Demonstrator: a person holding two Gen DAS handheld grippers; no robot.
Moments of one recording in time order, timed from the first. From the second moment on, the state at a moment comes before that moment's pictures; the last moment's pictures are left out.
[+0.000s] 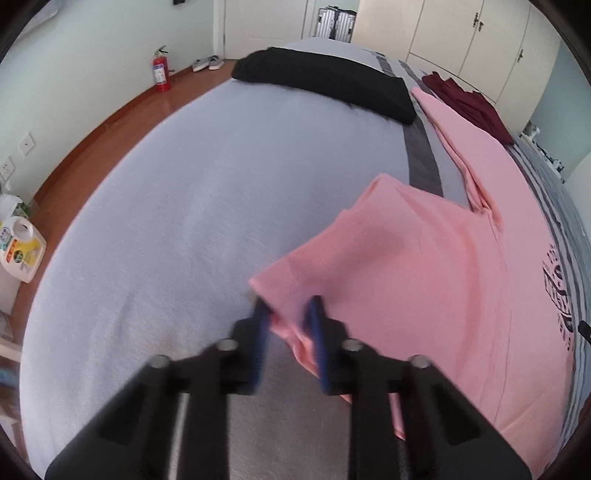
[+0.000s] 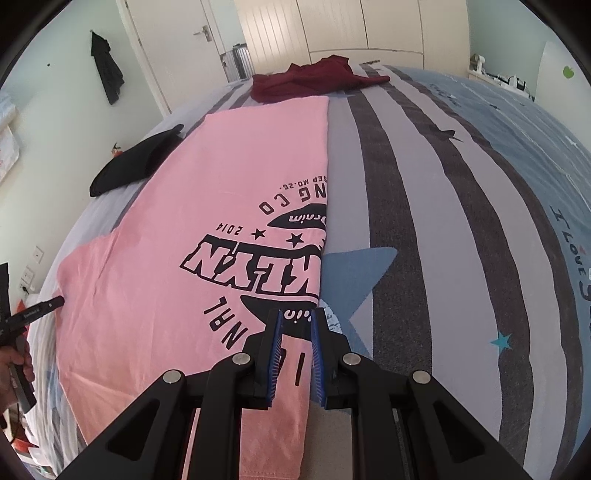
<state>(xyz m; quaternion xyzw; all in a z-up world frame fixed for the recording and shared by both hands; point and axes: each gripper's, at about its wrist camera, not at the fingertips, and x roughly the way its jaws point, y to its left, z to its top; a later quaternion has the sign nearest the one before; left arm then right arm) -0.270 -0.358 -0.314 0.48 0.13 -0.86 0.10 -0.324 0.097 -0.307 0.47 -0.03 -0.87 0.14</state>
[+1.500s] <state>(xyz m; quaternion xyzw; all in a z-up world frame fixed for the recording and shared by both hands) -0.236 -0.179 -0.291 0.52 0.07 -0.85 0.00 -0.303 0.115 -0.288 0.47 -0.06 -0.85 0.20</state>
